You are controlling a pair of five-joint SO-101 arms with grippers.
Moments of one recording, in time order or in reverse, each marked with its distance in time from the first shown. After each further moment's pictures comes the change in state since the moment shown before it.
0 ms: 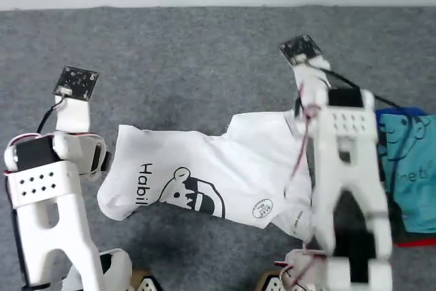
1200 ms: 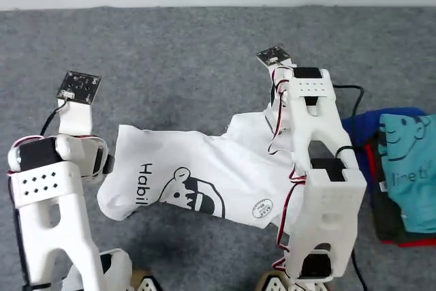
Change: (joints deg) left arm 0.0 0.0 1.9 -1.1 0.2; right arm -3.3 37.9 -23.8 -0.1 -2.4
